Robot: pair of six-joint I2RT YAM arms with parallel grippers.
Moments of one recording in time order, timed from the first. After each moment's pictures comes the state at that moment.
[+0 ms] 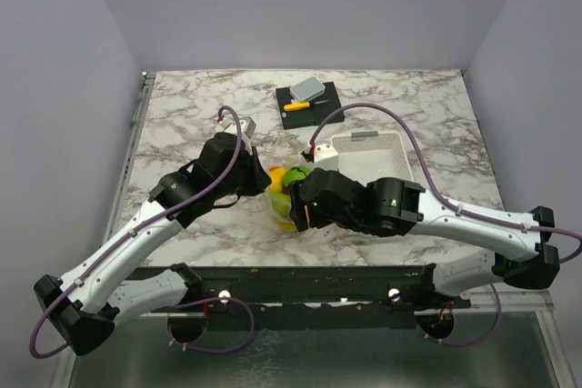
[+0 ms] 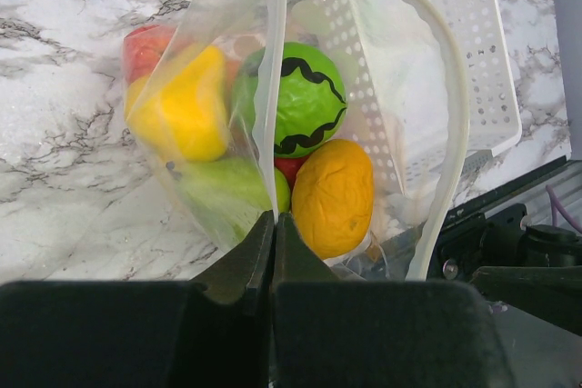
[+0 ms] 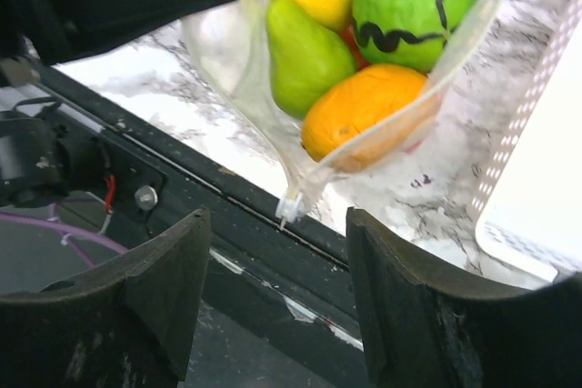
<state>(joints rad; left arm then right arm) -0.72 0.99 1.05 -0.68 -0.04 -0.63 1.30 1.35 1.43 -0.88 0.43 0.74</state>
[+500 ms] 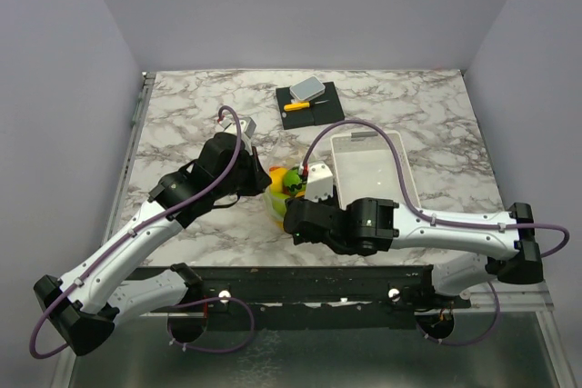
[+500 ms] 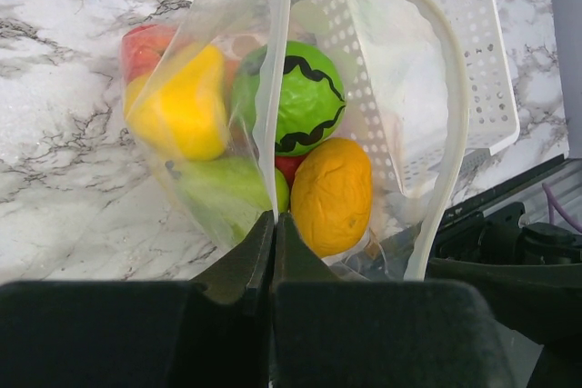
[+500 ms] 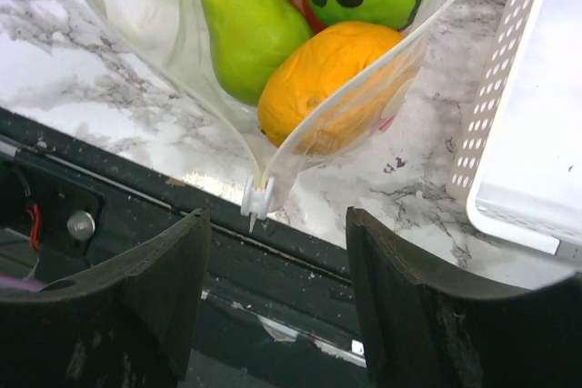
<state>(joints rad) -0.72 0.99 1.05 -0.68 -0.03 -0.63 1.42 1.40 1.32 -0.90 0.63 0.90</state>
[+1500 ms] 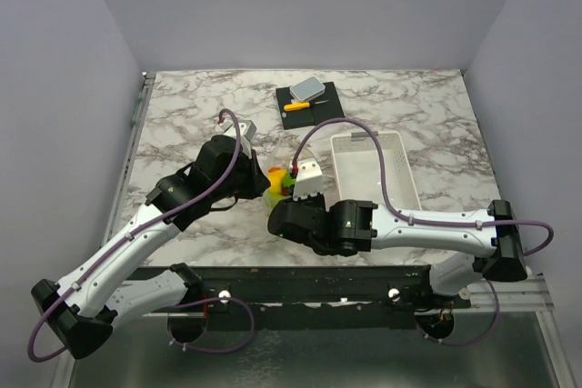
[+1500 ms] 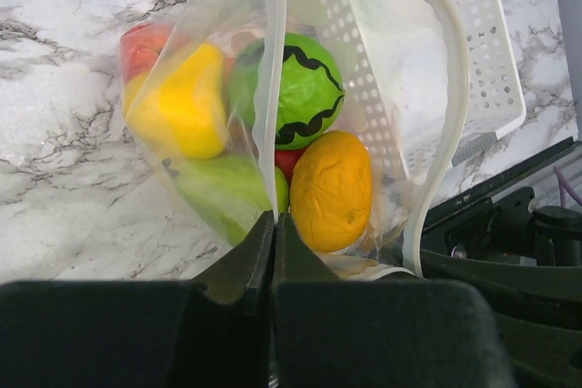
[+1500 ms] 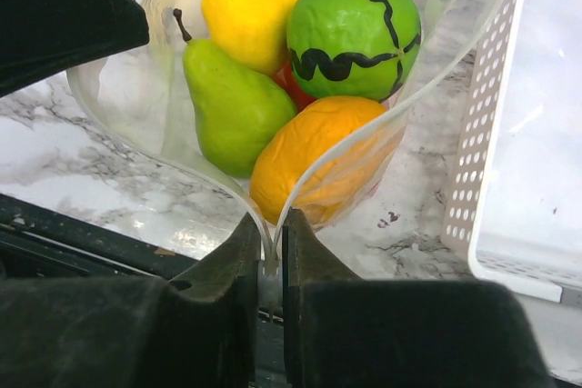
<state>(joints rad) -0.72 0.96 1.03 -0.68 0.00 -0.59 1.42 1.50 1.34 -0.81 0.80 0.88</state>
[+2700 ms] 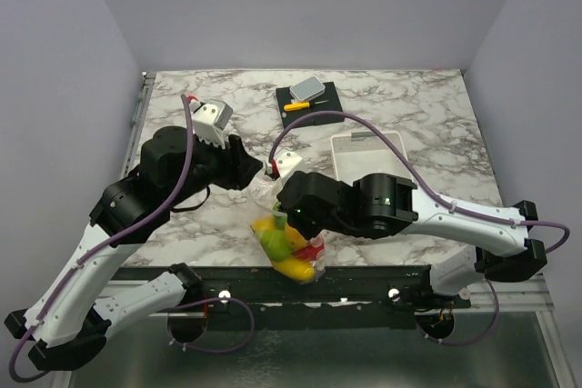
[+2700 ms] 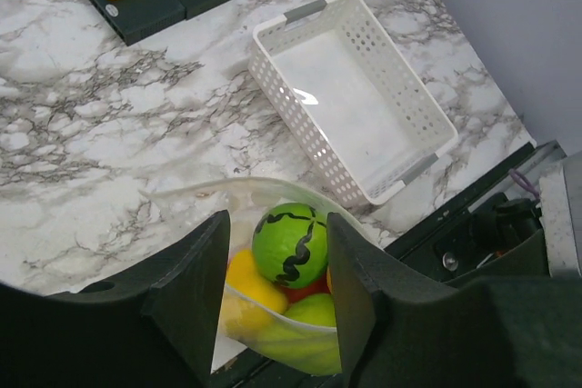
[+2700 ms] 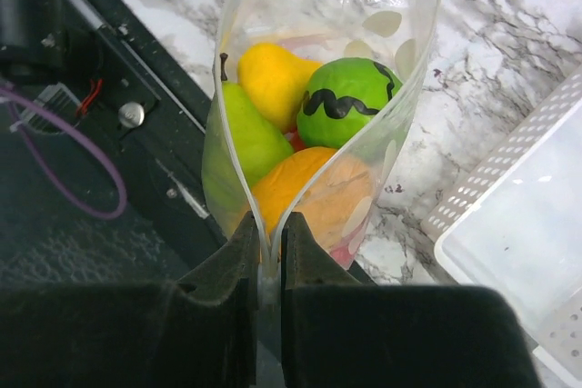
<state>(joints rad) -0.72 0.88 1.33 -0.81 -0.02 -0.38 1.42 1.49 1.71 -1.07 0.40 0.44</state>
